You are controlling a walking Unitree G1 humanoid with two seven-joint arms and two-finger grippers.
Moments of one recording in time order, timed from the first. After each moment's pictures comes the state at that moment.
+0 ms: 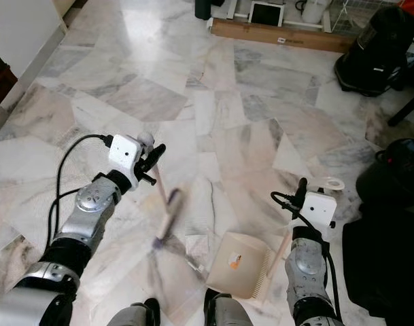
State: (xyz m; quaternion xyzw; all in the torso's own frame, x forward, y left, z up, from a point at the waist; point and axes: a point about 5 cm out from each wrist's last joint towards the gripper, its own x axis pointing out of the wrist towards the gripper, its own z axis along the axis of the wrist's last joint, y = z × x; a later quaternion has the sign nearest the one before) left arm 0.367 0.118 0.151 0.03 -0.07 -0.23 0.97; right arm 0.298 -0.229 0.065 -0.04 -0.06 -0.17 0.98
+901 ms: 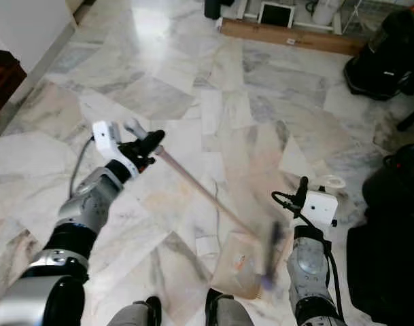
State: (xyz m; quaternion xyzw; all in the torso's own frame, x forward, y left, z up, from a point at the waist) left arm 0.376 0.119 0.179 -0.25 -0.04 -0.27 0.93; right arm 0.301 -0.230 0.068 -0.04 -0.07 -0.16 0.98
